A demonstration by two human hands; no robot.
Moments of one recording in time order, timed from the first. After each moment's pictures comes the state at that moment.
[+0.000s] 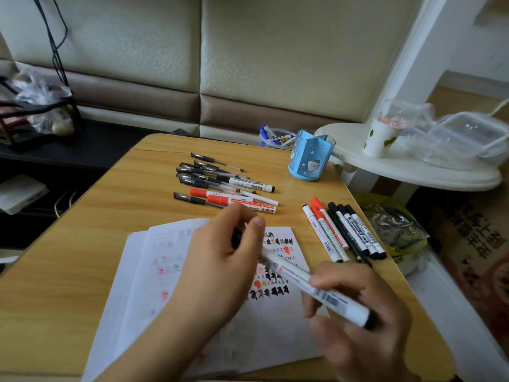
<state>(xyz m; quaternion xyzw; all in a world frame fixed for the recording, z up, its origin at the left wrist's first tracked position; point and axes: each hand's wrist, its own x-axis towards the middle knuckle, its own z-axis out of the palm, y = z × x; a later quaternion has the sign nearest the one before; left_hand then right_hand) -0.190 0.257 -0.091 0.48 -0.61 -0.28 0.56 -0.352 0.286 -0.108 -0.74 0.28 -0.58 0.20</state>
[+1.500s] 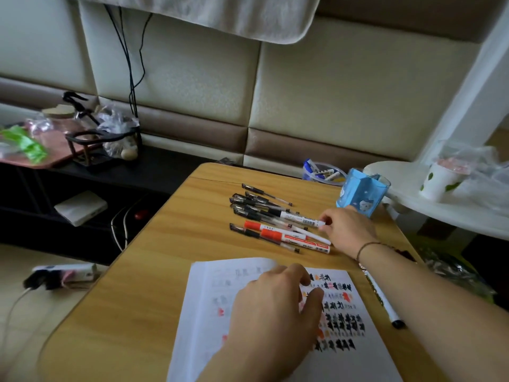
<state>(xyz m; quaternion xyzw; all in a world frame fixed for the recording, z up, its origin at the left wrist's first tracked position) -0.162 0.250 -0.100 0.62 -0.68 -0.17 0.34 -0.320 0.049 -0.110 -0.74 0.67 -0.08 -0.07</state>
